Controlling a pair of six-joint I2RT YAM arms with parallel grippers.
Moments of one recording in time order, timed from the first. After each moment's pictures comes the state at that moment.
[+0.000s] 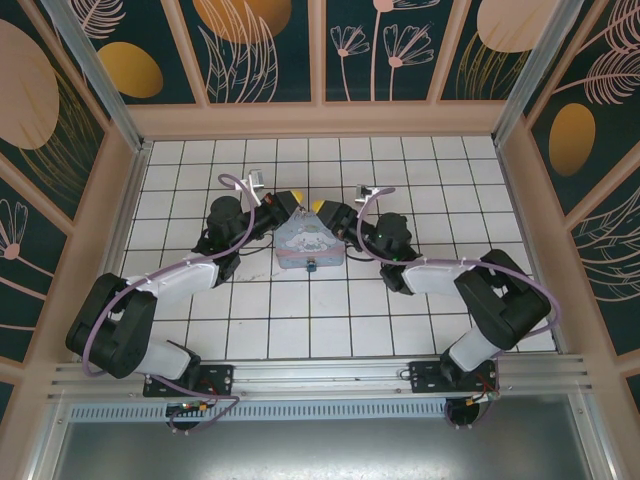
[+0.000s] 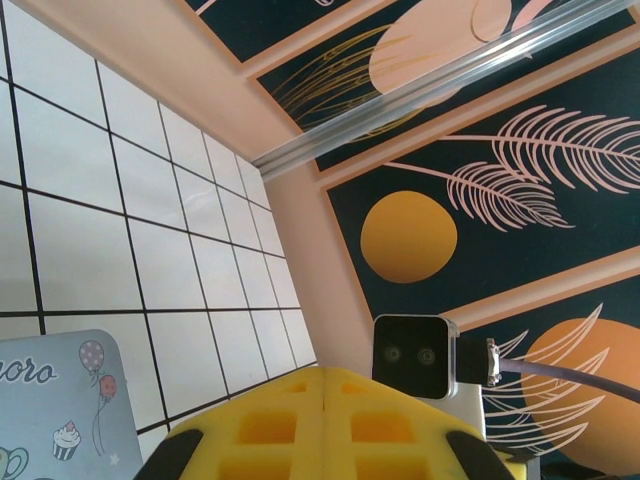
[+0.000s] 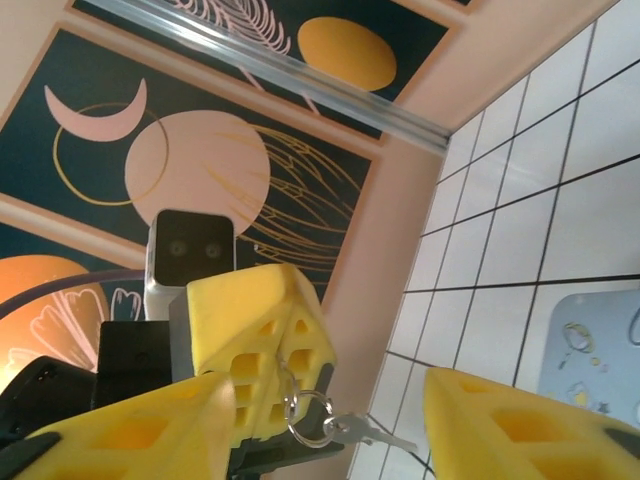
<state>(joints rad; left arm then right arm) -0.48 1.44 0.67 0.73 0.41 -1.11 0.68 1.58 0.62 1.05 -0.31 1.18</state>
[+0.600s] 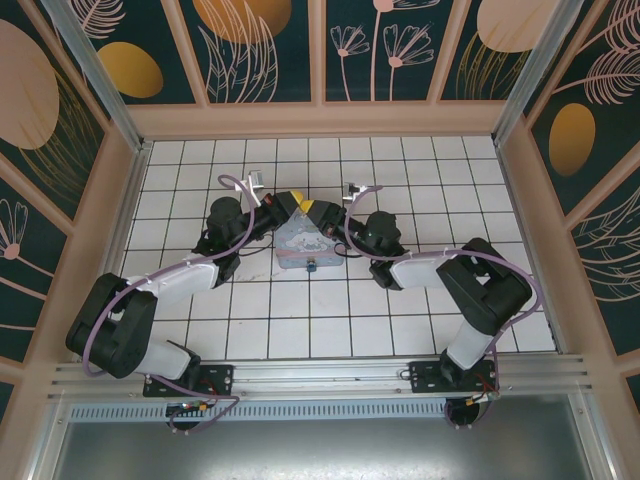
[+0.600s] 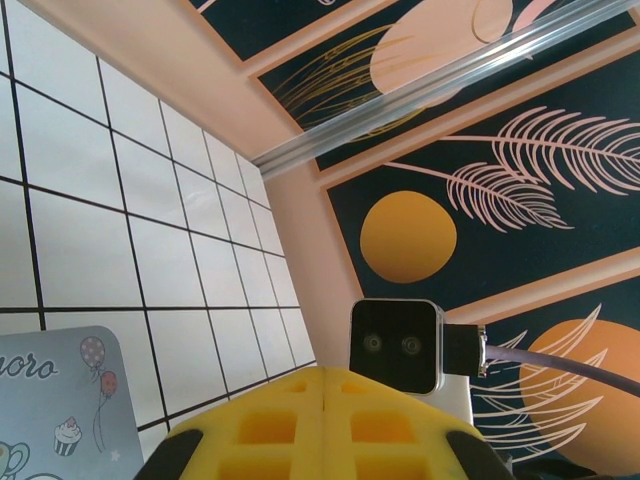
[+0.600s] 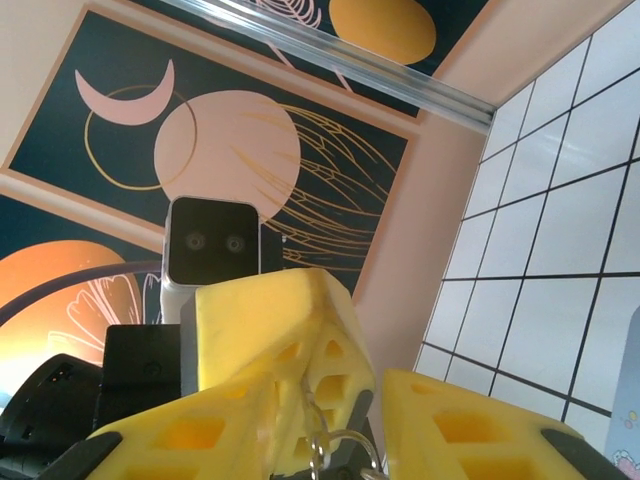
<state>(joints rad) -0.48 1.44 0.67 0.73 0.41 -1.12 0.71 1.69 0.69 1.14 -0.34 1.23</state>
